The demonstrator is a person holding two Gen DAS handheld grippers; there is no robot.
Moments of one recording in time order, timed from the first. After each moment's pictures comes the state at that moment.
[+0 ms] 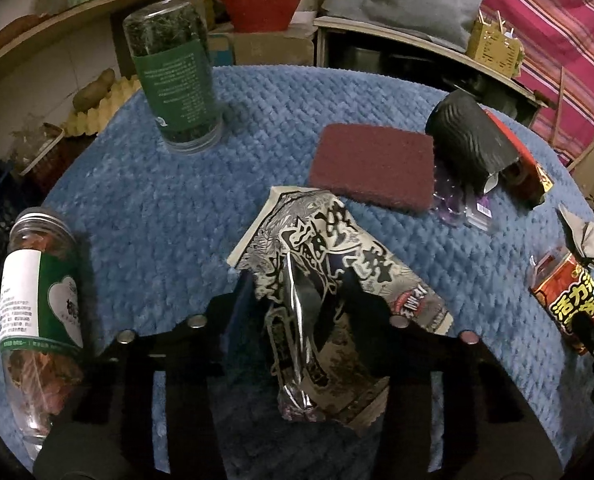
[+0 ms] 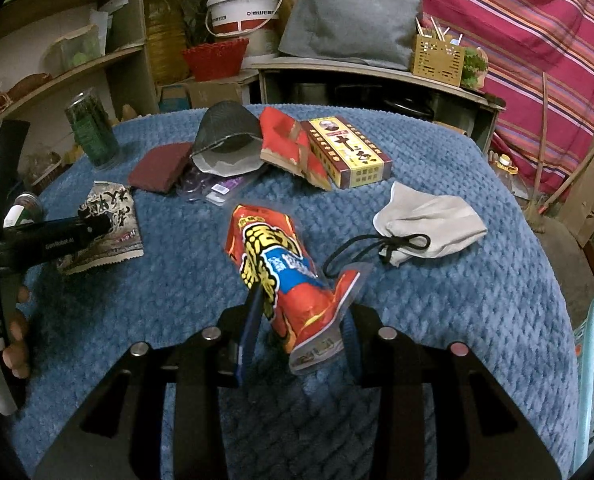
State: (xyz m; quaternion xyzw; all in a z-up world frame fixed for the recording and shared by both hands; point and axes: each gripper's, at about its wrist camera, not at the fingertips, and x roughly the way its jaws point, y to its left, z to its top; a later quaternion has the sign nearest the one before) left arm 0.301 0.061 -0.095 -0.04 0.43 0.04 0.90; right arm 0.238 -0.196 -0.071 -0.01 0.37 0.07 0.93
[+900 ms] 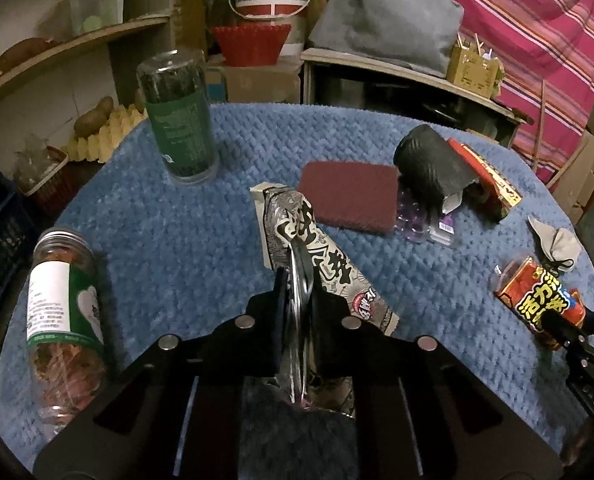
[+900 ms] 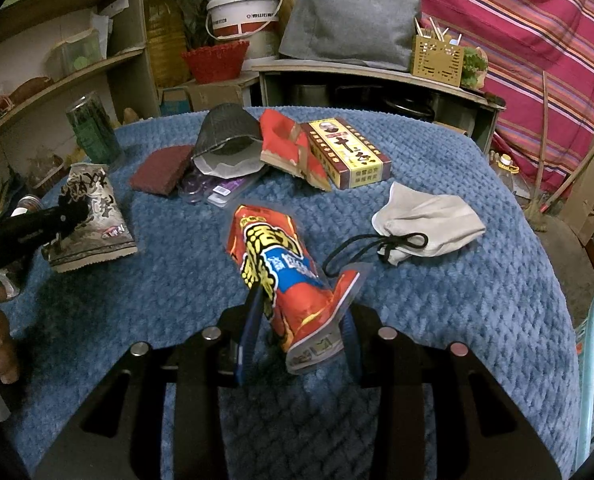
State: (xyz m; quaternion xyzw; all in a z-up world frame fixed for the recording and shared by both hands) left arm 0.273 0.053 -0.067 -0.03 0.38 0.02 0.93; right arm 0.237 -0.195 -0.071 -0.01 0.37 0.07 0.93
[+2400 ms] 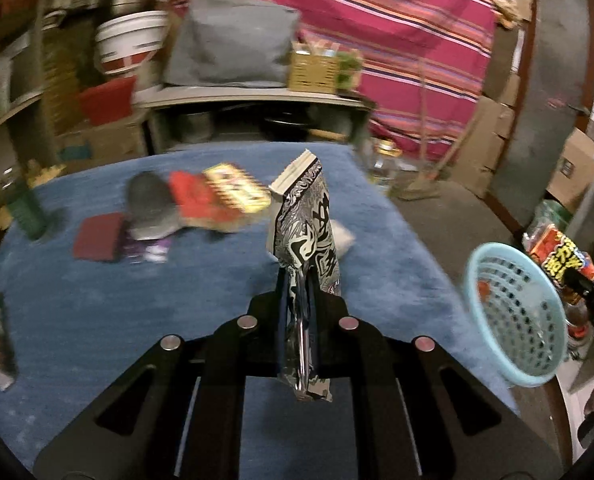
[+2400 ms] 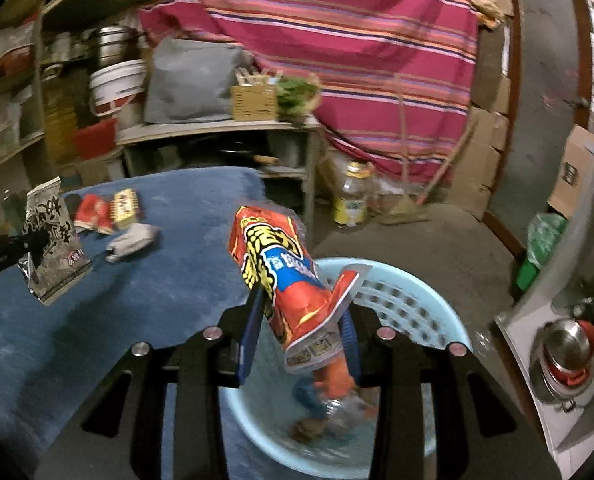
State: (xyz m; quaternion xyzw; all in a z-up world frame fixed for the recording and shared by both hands) left arm 0.204 -0.185 -0.003 0.01 0.34 -0.16 0.93; right arm 0.098 -0.472 0.004 0.04 0.30 -0.10 0.95
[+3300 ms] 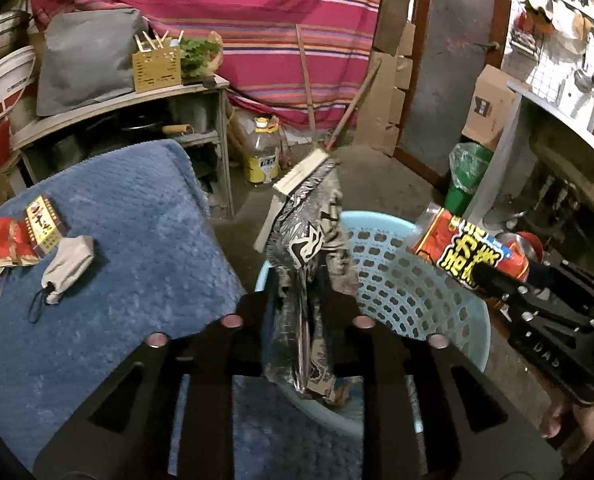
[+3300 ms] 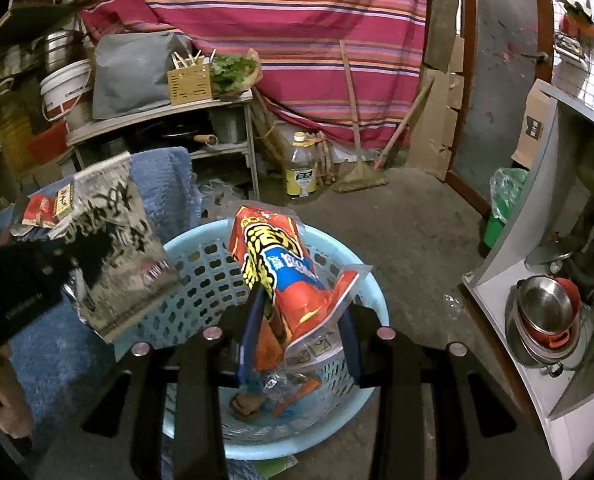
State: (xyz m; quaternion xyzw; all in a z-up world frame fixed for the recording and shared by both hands) left arm 0.167 -0.382 -0.029 0.07 0.35 -0.30 0.88; right arm 0.072 -0.554 -0.025 0.07 0.33 -0.16 0.93
